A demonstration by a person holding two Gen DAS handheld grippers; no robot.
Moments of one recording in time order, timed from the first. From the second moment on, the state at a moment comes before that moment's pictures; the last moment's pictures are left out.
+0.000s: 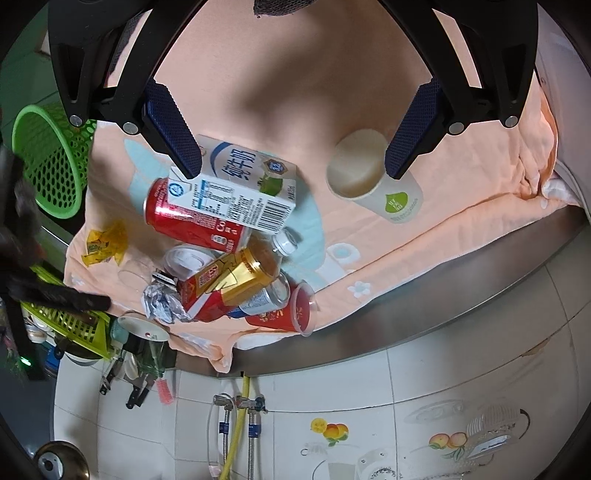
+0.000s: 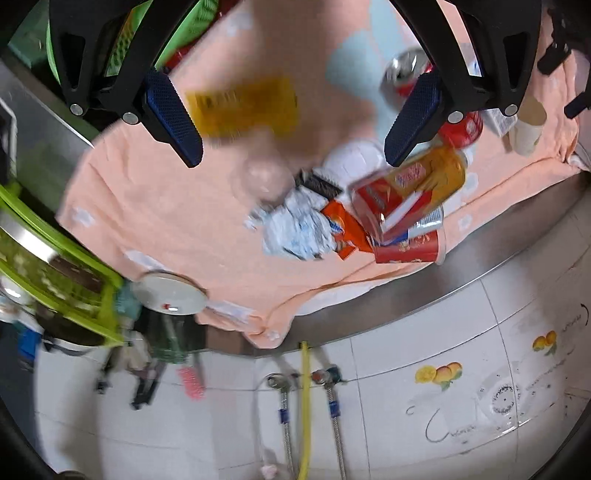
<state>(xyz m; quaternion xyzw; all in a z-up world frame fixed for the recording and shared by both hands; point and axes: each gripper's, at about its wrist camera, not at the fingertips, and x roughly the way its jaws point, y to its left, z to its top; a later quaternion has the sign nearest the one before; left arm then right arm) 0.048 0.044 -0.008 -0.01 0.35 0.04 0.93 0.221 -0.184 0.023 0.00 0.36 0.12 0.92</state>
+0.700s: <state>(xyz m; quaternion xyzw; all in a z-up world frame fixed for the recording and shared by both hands) 0.076 0.055 -0.012 -0.01 0.36 0.04 0.93 0.367 -0.135 -0.027 -0.09 0.44 0.17 0.88</state>
